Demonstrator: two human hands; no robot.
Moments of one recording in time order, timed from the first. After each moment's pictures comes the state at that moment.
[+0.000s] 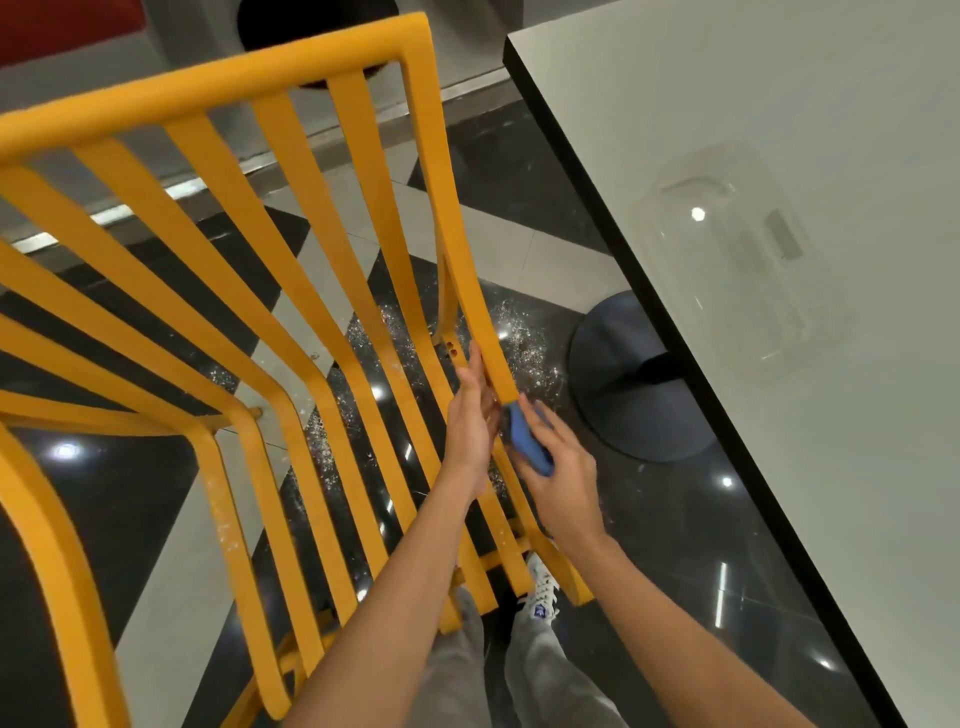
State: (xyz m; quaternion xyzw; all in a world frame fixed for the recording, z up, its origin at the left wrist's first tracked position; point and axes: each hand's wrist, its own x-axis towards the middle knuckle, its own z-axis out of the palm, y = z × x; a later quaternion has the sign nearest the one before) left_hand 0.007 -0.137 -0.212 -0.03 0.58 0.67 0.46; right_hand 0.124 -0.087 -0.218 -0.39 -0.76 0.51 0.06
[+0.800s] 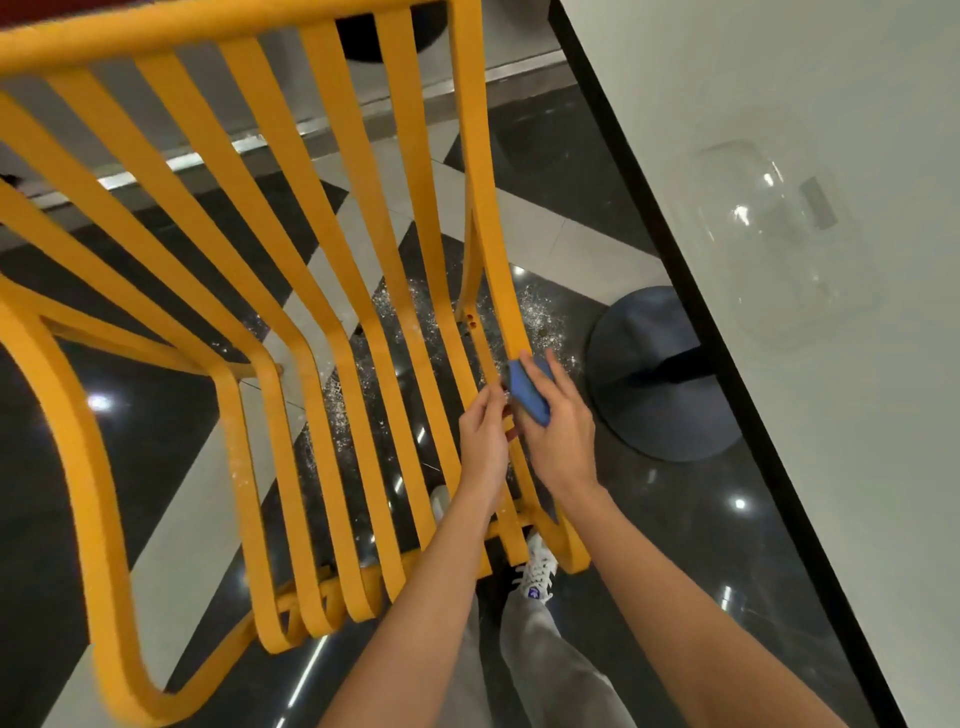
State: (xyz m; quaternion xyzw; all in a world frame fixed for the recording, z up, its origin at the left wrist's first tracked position) left_hand 0.064 -0.161 -0.211 -0.12 0.62 0.67 0.39; right_hand 0.117 -0.088 -0.231 -0.36 -0.82 0.44 0.08
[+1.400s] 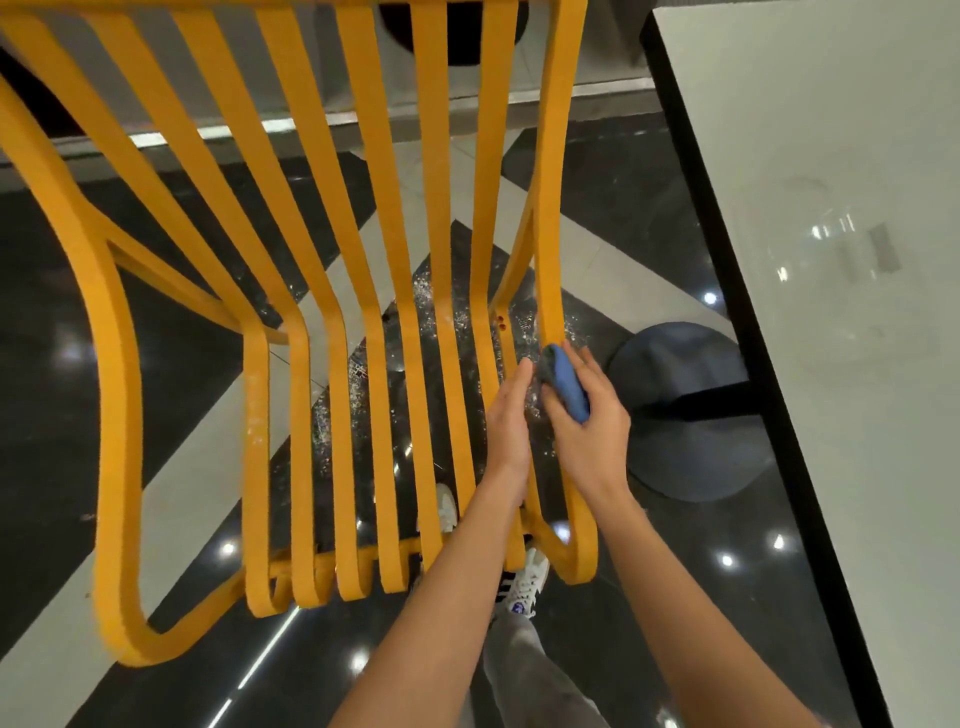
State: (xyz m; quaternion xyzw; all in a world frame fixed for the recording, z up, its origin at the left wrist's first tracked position) left_hand 0.068 -0.162 -0.208 -0.19 0.54 0.73 0.38; right_hand 0.110 -0.093 -0.195 -0.35 -0.78 0.50 0.10
